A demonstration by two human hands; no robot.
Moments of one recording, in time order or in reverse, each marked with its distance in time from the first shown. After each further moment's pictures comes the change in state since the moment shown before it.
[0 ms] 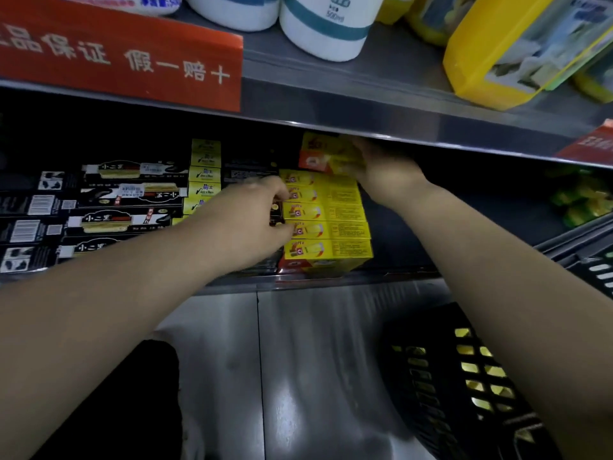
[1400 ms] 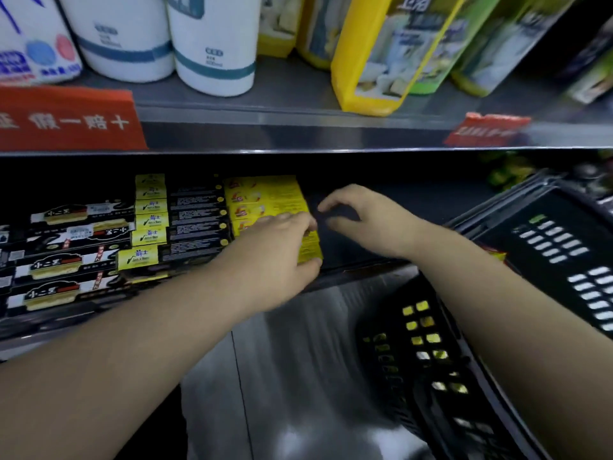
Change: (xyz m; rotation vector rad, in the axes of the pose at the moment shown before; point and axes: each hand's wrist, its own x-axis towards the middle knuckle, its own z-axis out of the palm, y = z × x) left_hand -0.016 0.083 0.025 0.064 -0.086 0.329; right_hand -0.112 0.022 -0.039 0.365 -0.078 -0.060
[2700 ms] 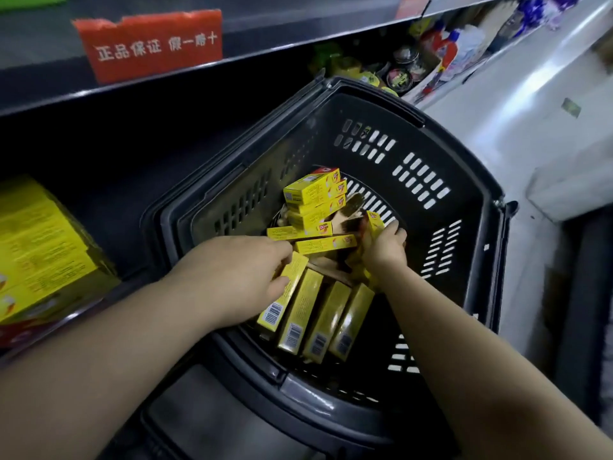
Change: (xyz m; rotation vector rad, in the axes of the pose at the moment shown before) left_hand 0.083 0.175 0.126 0.303 -0.373 0.433; right_hand -0.224 0.280 0.042 0.256 0.421 1.385
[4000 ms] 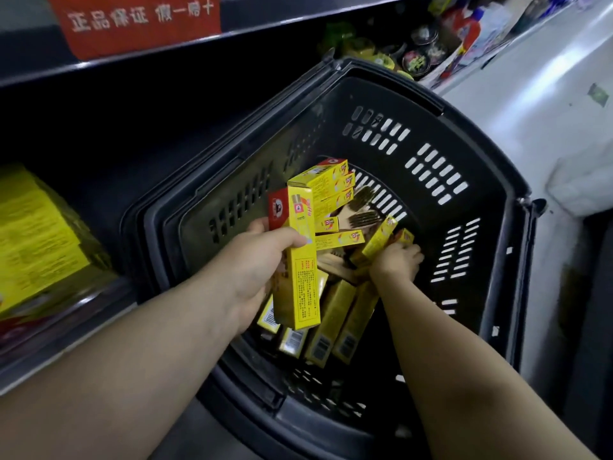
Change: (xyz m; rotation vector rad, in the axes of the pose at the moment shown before) left_hand 0.031 0.022 0.020 -1.663 0.088 -0.676; right_hand 0.026 0.030 0.042 -0.272 0.092 0.137
